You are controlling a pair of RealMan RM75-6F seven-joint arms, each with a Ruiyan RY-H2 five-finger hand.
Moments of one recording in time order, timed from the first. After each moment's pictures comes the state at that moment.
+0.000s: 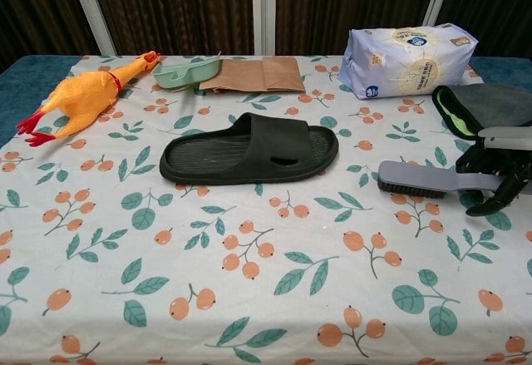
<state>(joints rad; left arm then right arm) -0.03 -1.22 -0.04 -1.50 1.46 1.53 0.03 0.61 -1.36 0.12 -1.38 -1.04 0.54 0.07</state>
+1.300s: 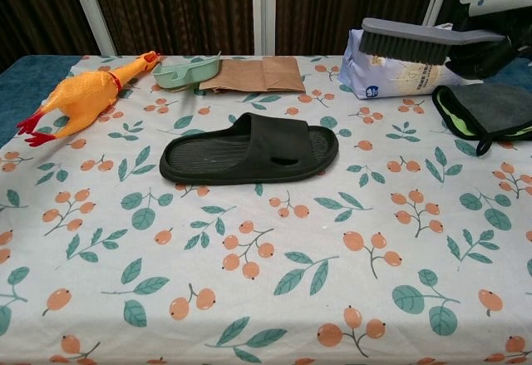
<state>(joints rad) -0.37 -1.21 -0.16 -1.52 1.54 1.21 -0.12 0.77 -1.04 0.24 -1.65 -1.17 0.51 0.13</state>
